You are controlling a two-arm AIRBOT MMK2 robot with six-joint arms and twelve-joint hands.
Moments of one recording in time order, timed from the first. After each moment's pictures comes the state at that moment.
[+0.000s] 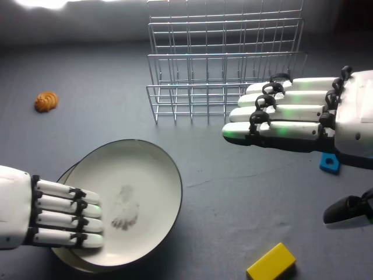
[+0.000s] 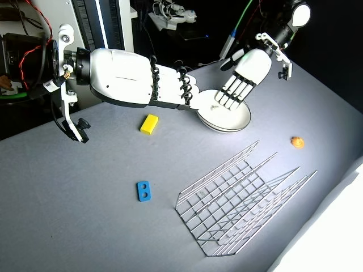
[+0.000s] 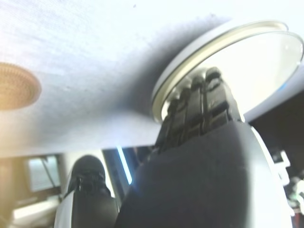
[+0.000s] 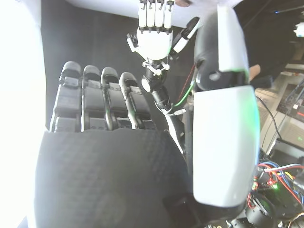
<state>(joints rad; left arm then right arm) 0.87 -0.67 1.29 1.39 -0.96 0.24 -0.47 -0.67 0.76 -0.78 0.60 -0.31</state>
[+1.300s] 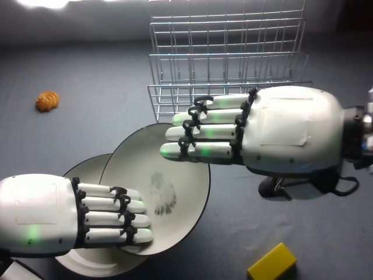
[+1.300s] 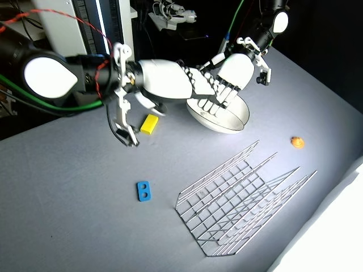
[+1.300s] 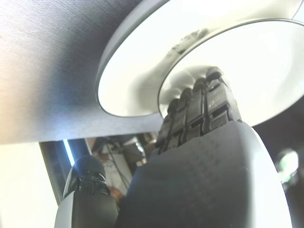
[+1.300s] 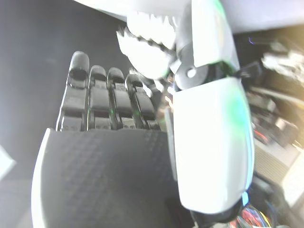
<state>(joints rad) 0.88 -0.70 1.14 1.17 -0.83 0.24 -0.45 -1.00 0.90 -0.71 0.52 -0.63</state>
